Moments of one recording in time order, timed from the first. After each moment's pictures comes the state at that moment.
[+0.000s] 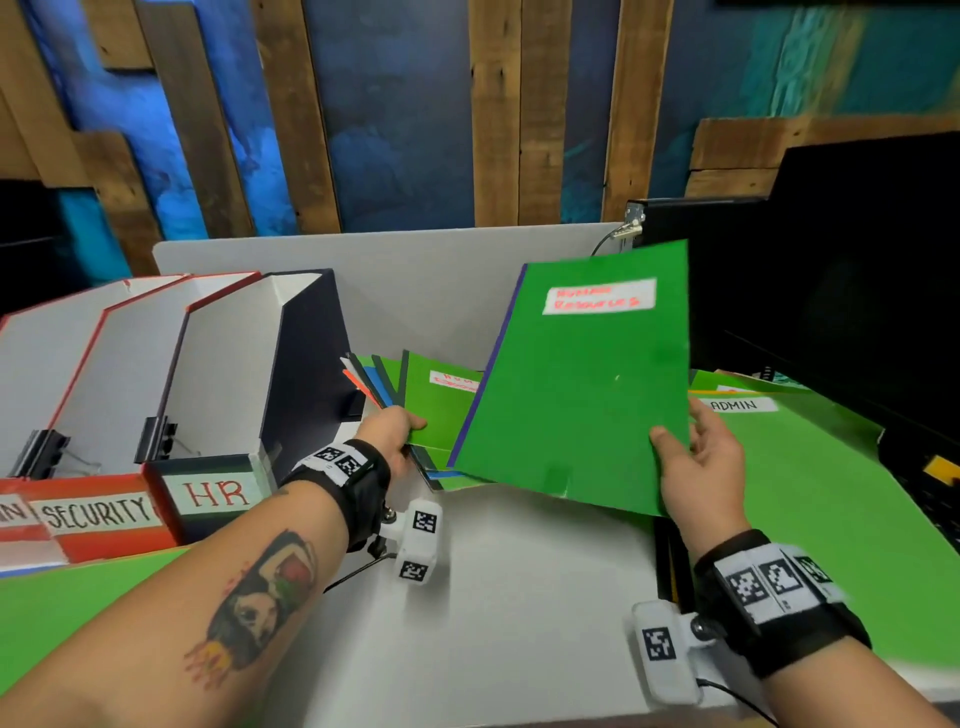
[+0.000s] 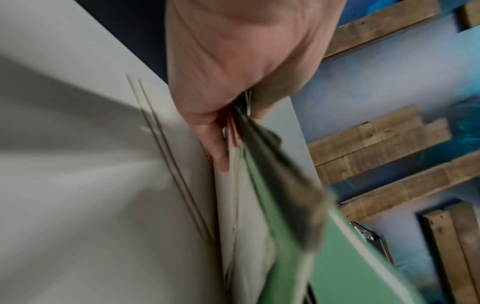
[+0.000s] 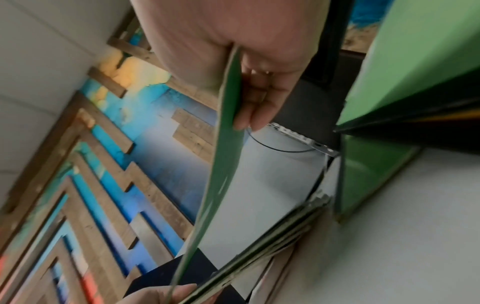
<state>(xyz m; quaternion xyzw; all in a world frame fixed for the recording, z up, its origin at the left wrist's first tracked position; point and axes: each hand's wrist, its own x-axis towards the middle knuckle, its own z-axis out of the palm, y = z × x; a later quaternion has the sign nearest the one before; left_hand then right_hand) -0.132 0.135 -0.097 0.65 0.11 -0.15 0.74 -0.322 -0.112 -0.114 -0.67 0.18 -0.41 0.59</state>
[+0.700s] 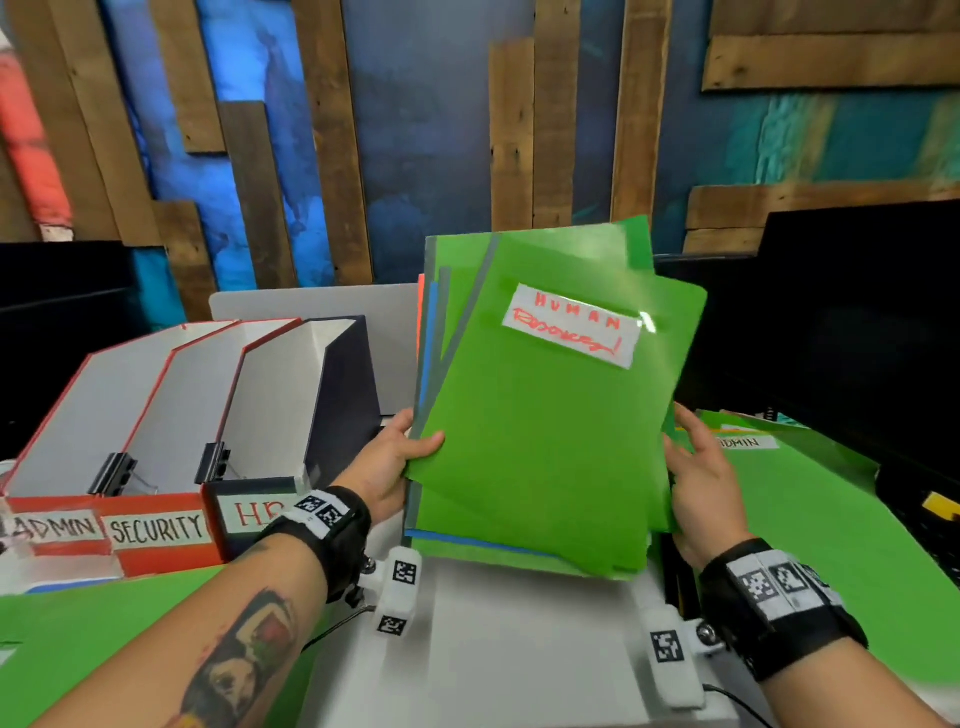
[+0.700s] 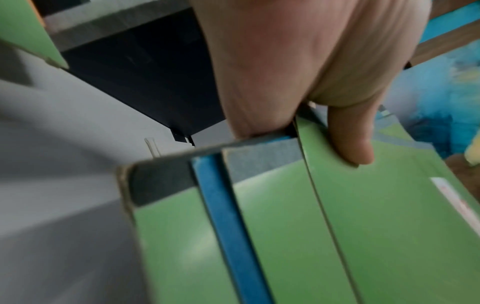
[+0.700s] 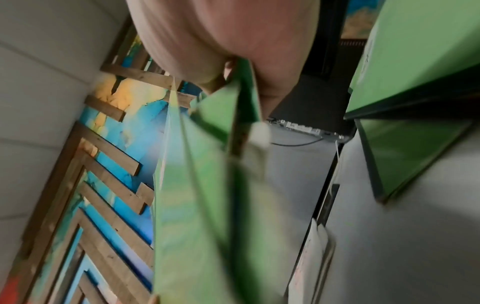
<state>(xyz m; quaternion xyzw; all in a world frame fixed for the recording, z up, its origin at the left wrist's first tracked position) -0.172 0.186 -0.079 0.58 -0.17 -0.17 0.78 -0.328 -0.099 -0.093 -0.58 0.10 -0.37 0.72</state>
